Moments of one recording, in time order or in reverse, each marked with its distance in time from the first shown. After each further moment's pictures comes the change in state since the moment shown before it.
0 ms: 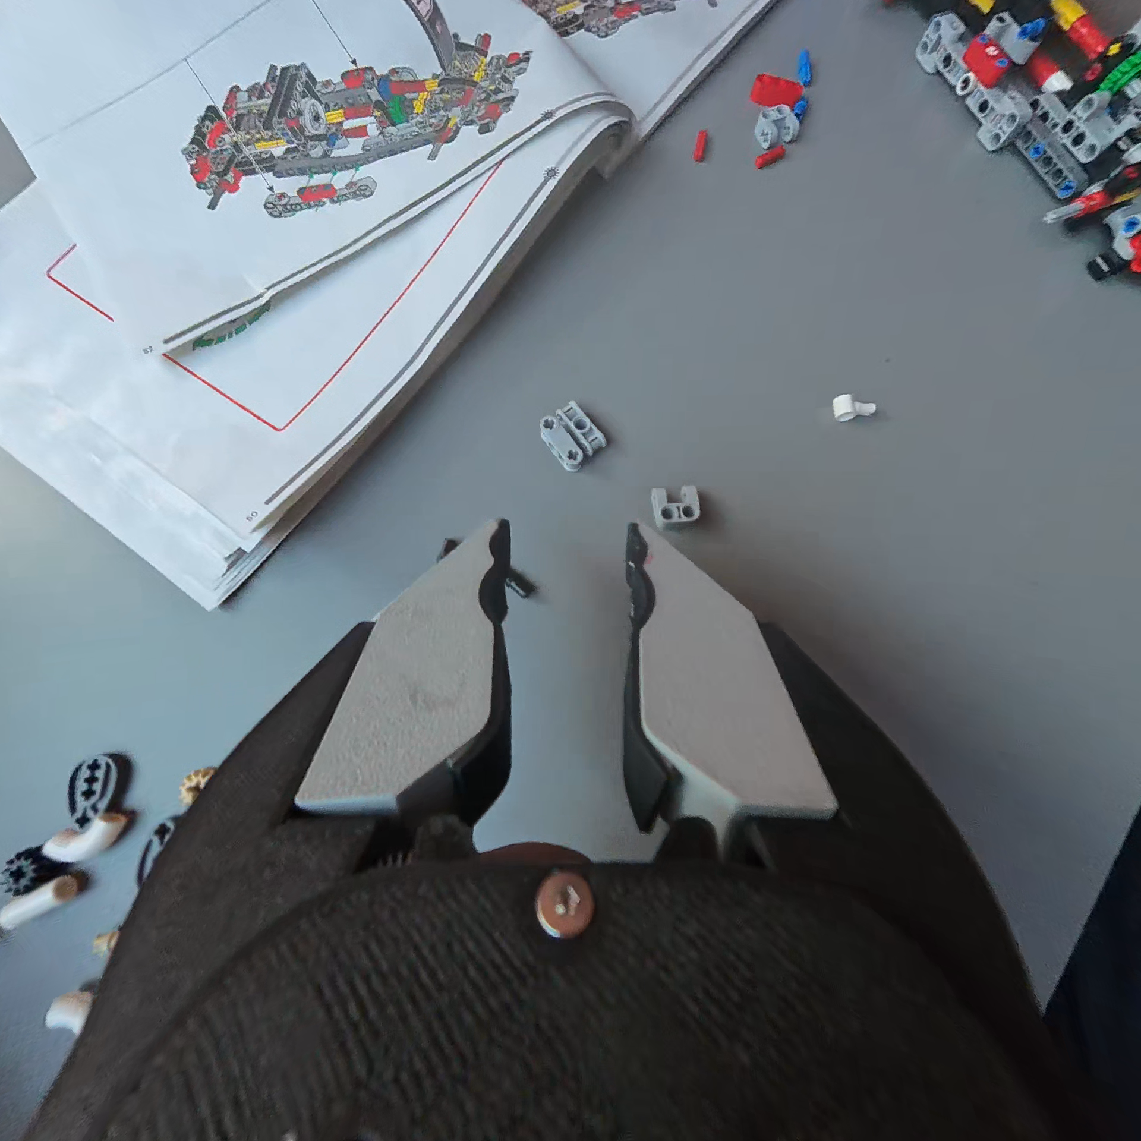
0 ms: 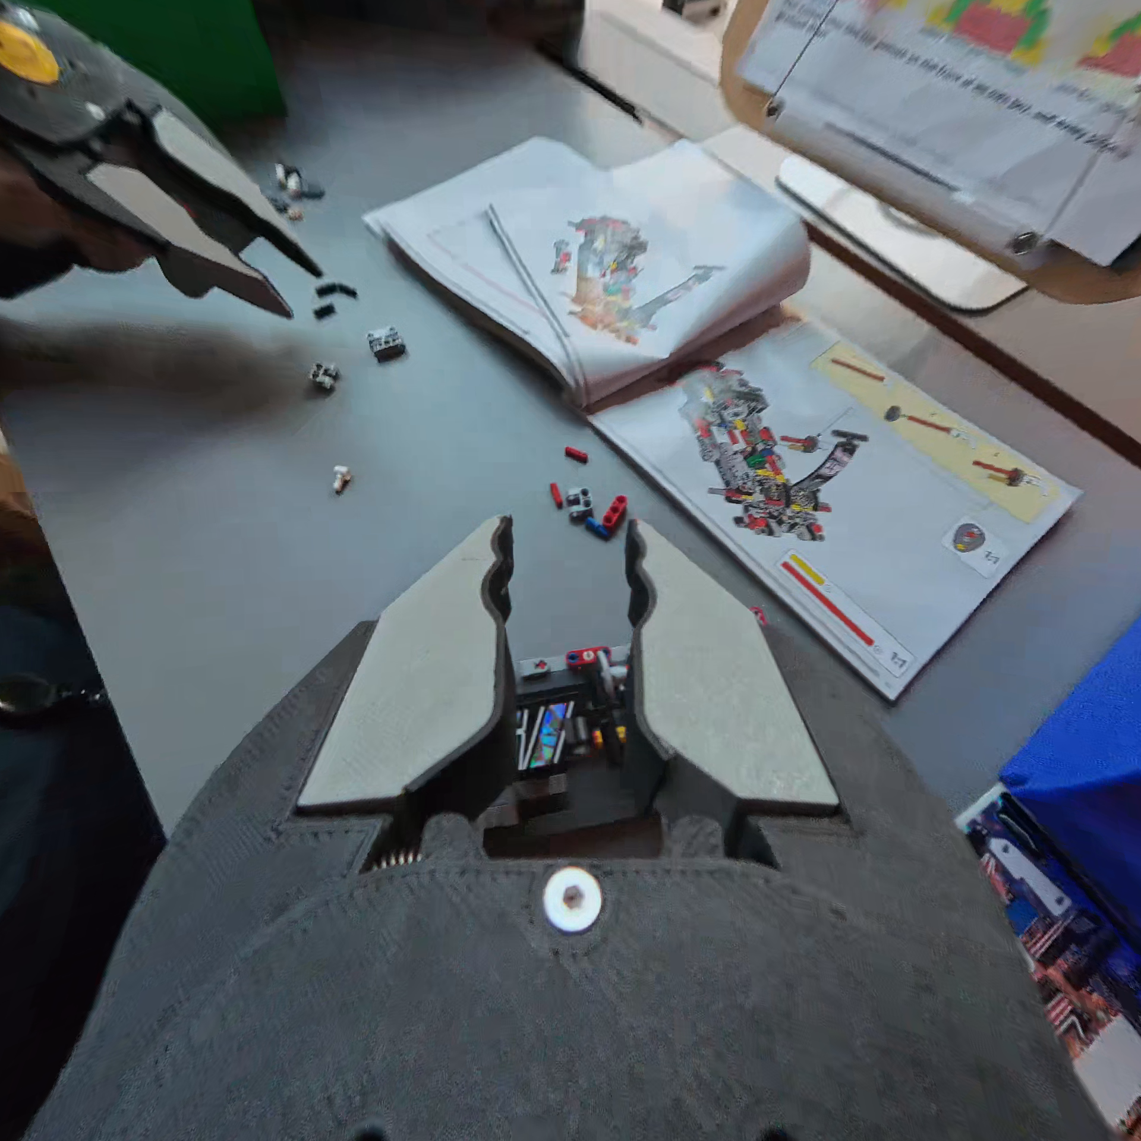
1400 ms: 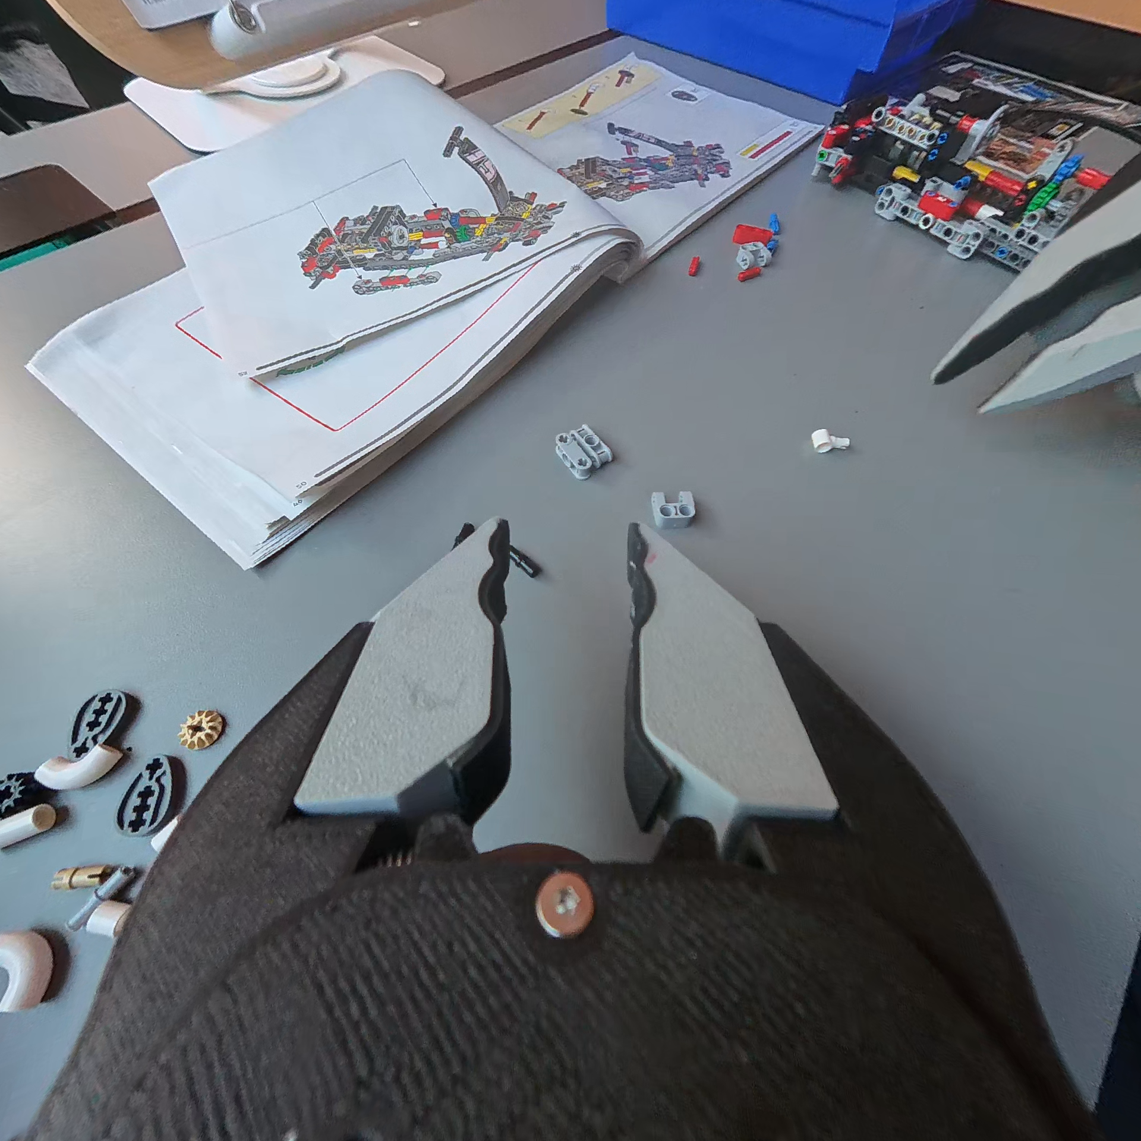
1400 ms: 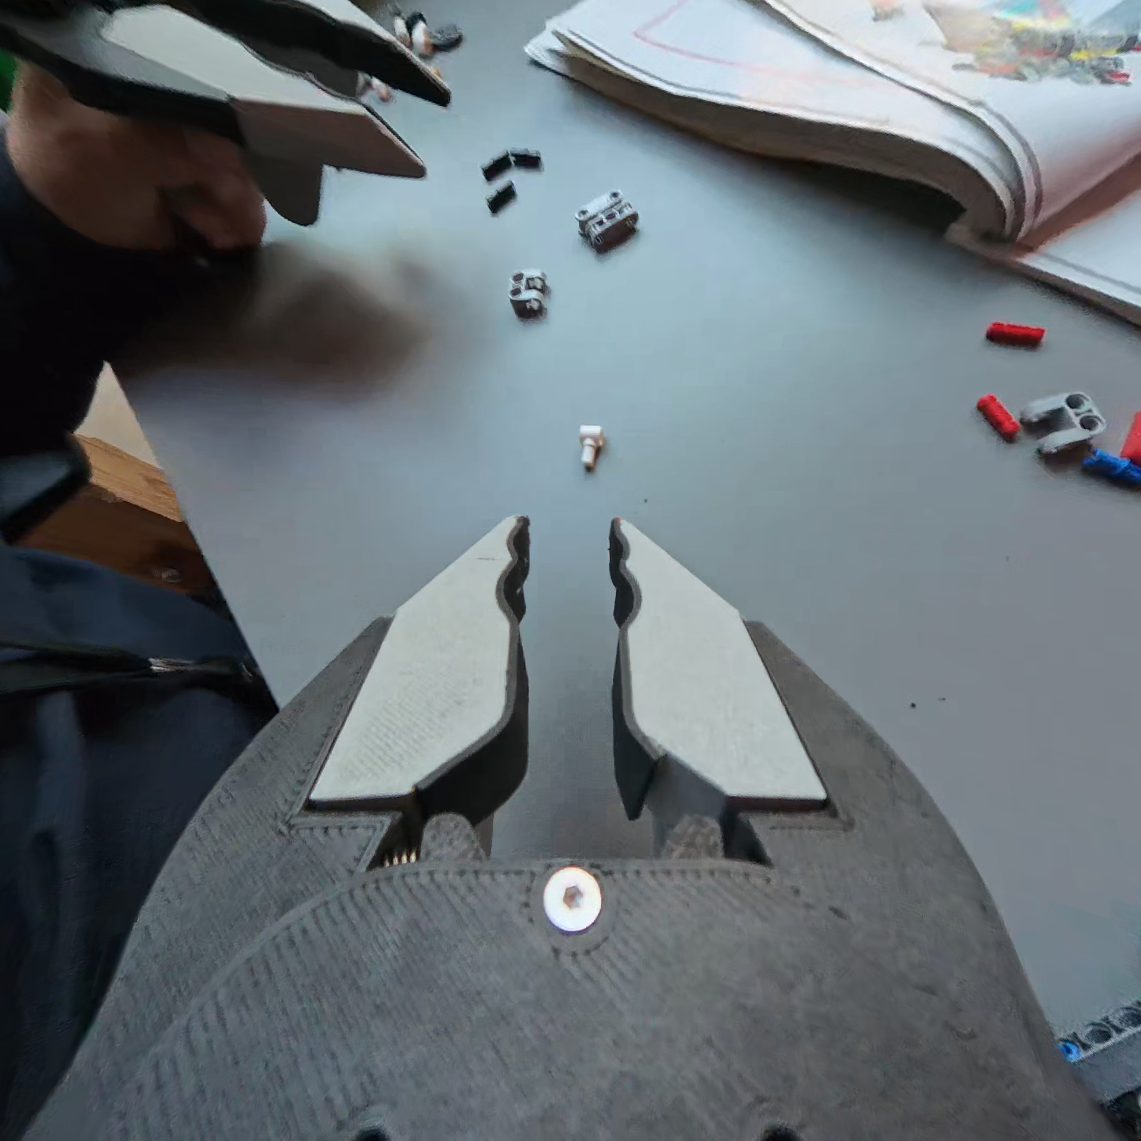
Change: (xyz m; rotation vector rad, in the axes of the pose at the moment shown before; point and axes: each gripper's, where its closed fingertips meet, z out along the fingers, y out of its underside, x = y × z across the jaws) left arm -0.001 0.003 -0.024 0.257 -0.048 -0.026; right arm -0.150 0.051 0.100 -0.105 -0.120 0.199
